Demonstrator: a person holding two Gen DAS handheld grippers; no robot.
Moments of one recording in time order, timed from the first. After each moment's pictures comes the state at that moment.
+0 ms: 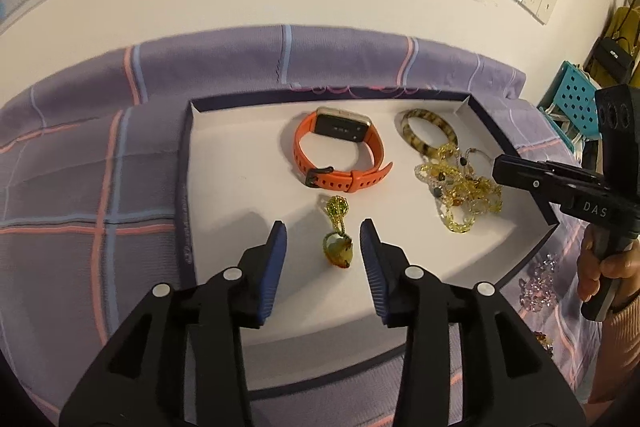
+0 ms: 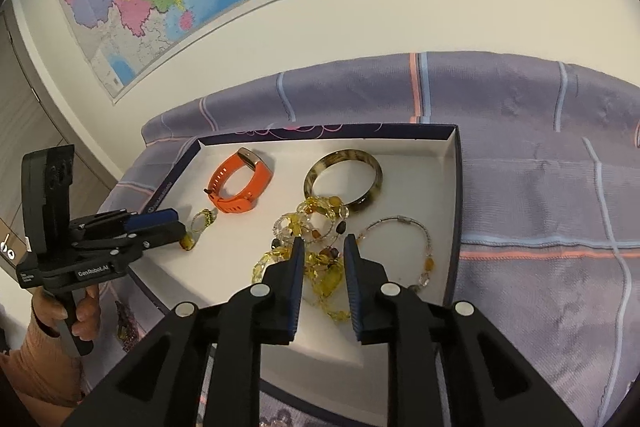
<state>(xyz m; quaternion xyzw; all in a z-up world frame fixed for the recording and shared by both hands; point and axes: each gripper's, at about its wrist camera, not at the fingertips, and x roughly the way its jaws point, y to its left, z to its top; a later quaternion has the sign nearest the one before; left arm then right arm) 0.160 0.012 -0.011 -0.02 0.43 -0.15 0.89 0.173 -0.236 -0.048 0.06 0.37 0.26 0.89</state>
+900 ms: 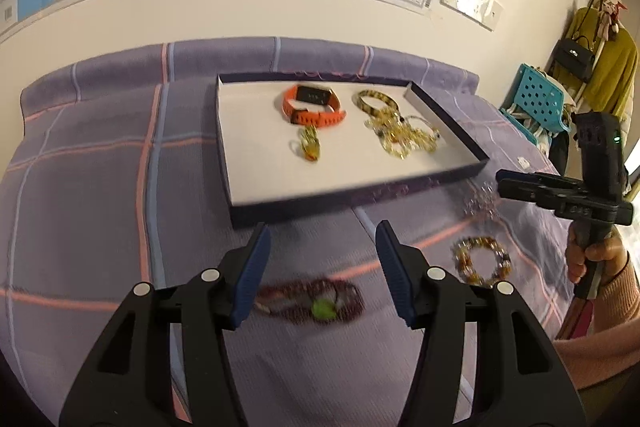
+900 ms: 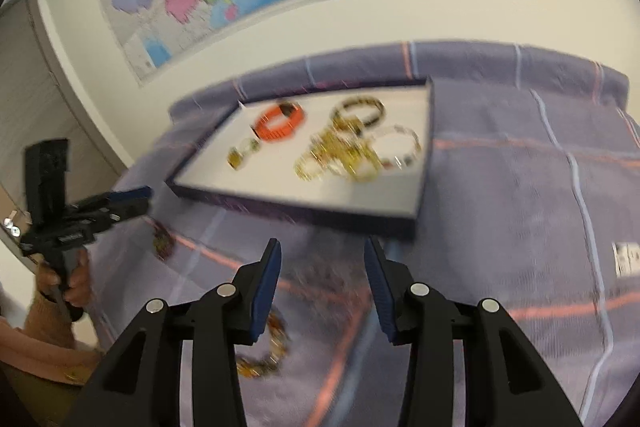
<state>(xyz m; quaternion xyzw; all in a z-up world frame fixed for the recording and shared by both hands) 0.041 0.043 -0.005 -0.04 0.38 -0.19 0.91 0.057 -0.260 -0.066 0.05 0.36 0.24 0.90</state>
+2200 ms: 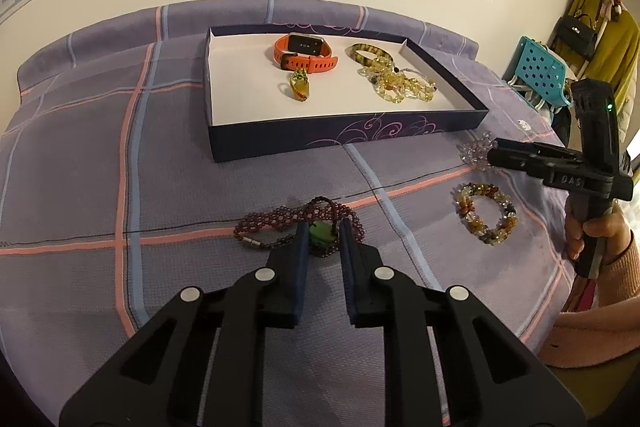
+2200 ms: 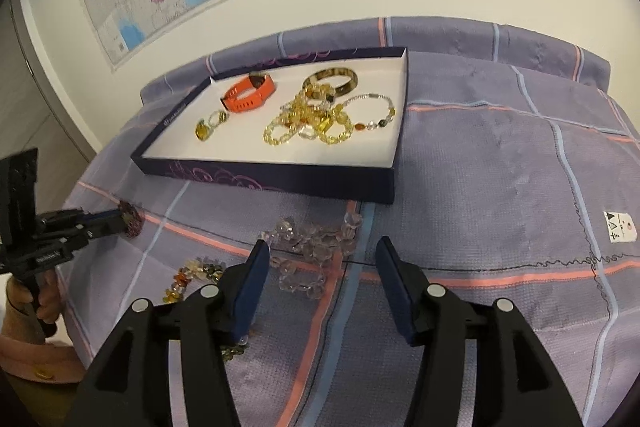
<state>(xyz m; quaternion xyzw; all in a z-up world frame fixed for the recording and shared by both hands) 0.022 0.033 -0.032 -0.02 0.42 -0.18 0.89 0.057 -0.250 -0.084 0.02 0.38 0.21 0.90</state>
